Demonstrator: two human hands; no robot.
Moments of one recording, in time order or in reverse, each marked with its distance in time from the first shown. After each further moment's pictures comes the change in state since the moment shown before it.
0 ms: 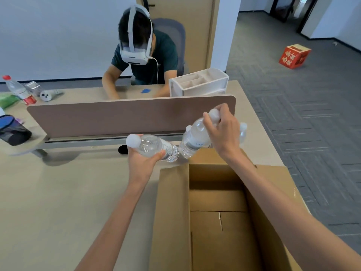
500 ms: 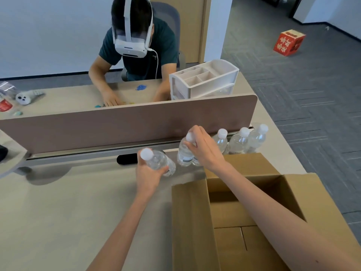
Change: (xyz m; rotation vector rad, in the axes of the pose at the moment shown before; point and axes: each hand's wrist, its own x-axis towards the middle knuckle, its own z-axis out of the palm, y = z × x) left_hand 0.085 -0.086 0.009 0.210 -0.071 -0.119; right_hand -0.001 0.031 0.130 -0.124 -0.537 0.019
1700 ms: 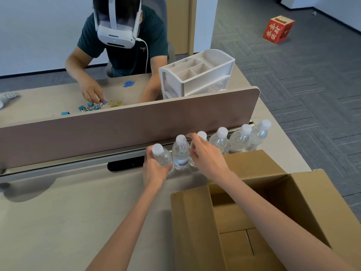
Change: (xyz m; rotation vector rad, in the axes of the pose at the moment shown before) left_hand 0.048 -0.018 0.051 0.227 -0.121 -0.038; right_hand -0.003 0.023 0.021 -0.201 -0.048 0.063
